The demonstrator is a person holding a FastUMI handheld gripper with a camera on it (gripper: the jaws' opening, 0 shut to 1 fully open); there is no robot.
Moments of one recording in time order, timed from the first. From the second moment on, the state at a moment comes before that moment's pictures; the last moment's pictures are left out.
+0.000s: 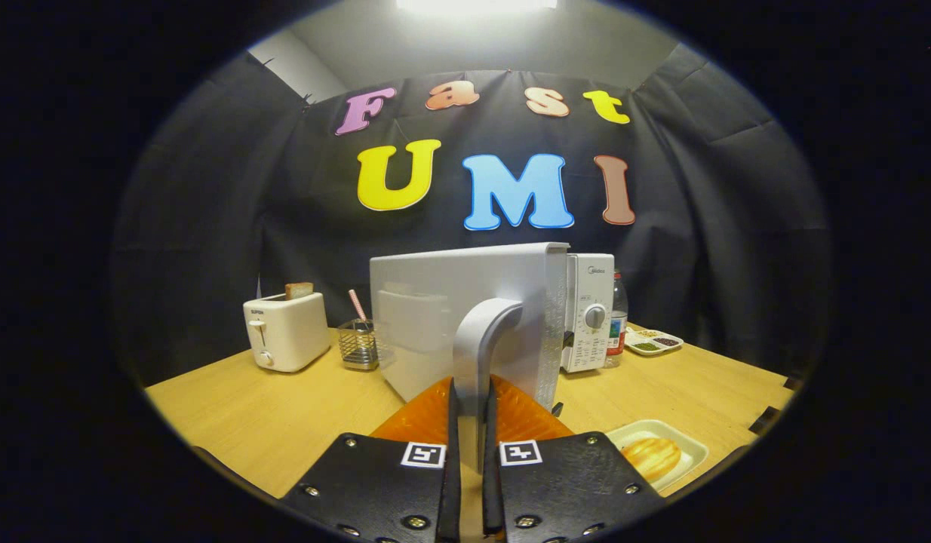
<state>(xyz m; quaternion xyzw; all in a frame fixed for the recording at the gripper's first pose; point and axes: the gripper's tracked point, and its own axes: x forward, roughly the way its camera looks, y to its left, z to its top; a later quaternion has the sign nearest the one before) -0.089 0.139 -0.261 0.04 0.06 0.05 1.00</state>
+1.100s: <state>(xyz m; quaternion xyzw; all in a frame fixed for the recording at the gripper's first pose) -0.197 0.308 -0.262 0.01 0.04 0.22 0.97</state>
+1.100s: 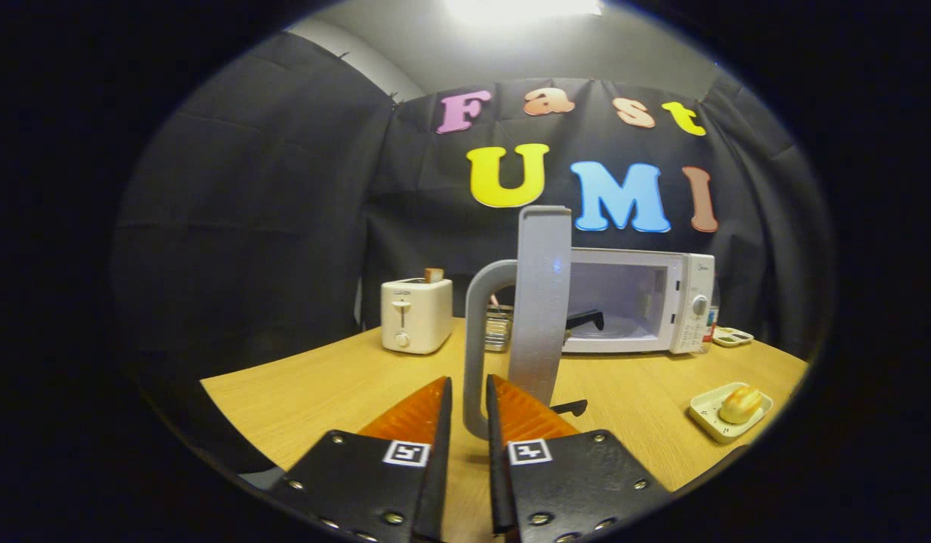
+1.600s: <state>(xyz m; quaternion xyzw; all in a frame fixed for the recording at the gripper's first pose) -0.198 0.160 -0.271 -0.01 0.04 0.22 0.98</state>
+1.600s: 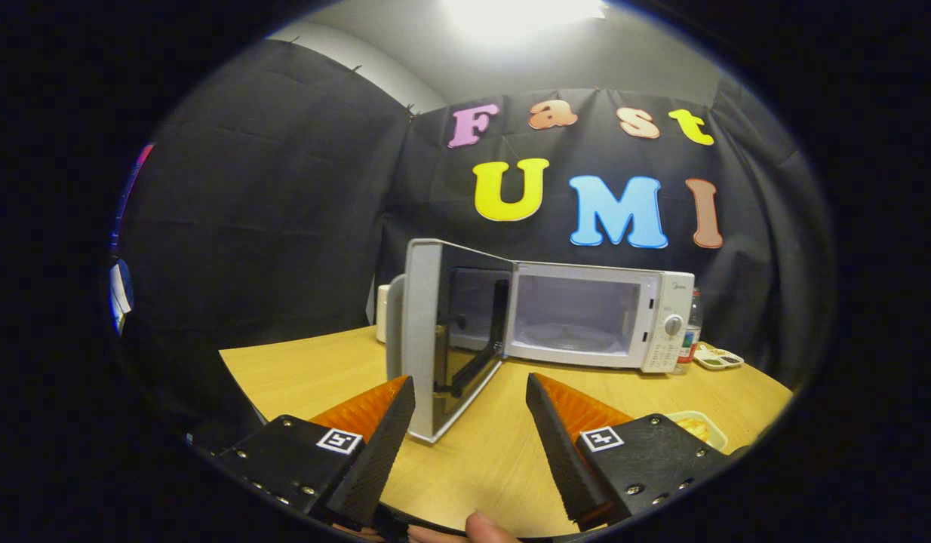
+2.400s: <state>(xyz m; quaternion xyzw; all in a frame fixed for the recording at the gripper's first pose) -0.132 -0.041 -0.363 -0.01 0.23 0.08 0.97</state>
